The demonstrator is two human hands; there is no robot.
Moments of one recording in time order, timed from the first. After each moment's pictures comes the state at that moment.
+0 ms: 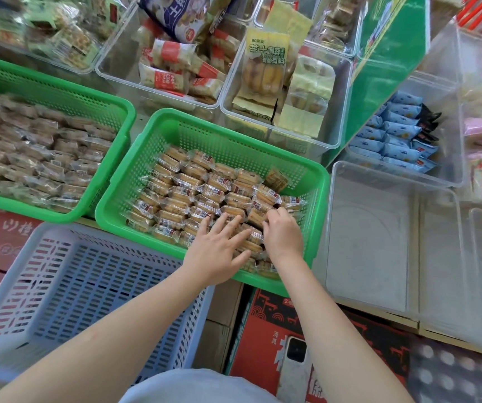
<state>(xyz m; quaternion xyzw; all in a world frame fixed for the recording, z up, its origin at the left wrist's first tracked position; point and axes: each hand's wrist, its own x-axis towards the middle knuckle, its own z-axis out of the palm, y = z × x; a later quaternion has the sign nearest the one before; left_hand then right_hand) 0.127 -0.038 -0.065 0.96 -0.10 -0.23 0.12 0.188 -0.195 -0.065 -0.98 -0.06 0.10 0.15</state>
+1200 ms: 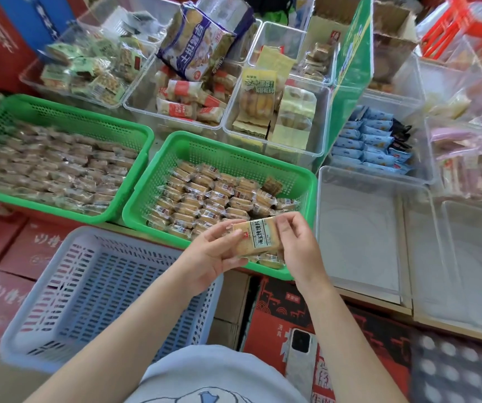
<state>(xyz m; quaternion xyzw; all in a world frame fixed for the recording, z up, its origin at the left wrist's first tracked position) 0.065 -0.034 0.062 0.42 0.21 -0.22 0.86 0.101 -0.211 0.066 -0.78 0.05 0.13 0.60</state>
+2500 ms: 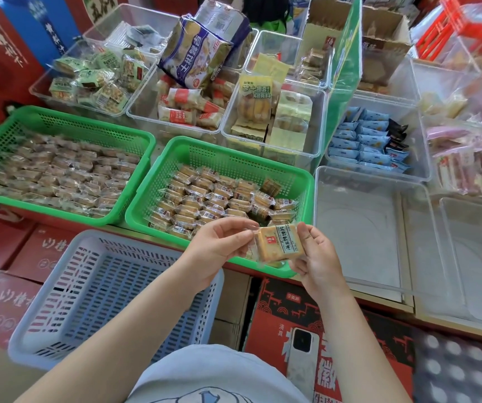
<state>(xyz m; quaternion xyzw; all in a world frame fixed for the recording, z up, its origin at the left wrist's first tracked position) 0.063 -0.049 0.077 0.56 0.14 -0.15 0.80 0.089 -0.249 0.065 -0.56 0.16 0.19 0.79</state>
